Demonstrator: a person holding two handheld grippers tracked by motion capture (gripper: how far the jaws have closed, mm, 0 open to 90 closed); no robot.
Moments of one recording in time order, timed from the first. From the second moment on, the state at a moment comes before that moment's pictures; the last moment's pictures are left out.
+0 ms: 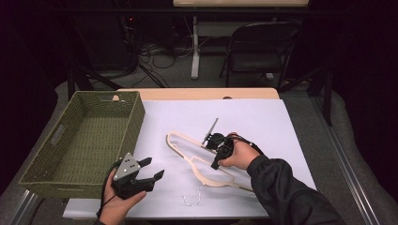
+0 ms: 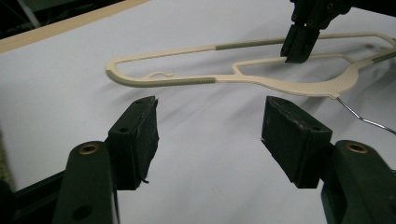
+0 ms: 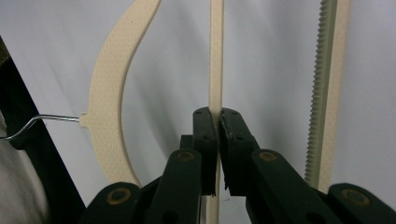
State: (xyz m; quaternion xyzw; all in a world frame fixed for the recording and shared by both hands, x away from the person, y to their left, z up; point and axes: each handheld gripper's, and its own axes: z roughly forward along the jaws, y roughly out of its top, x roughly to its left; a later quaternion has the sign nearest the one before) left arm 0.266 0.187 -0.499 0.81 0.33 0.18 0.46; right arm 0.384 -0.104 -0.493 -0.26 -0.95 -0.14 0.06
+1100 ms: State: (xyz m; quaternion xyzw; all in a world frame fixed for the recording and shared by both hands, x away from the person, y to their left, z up) left arm 0.289 0.128 -0.531 0.86 0.21 0.22 0.41; right arm 0.374 -0.101 -0.486 -0.23 -0.96 -0.14 0.08
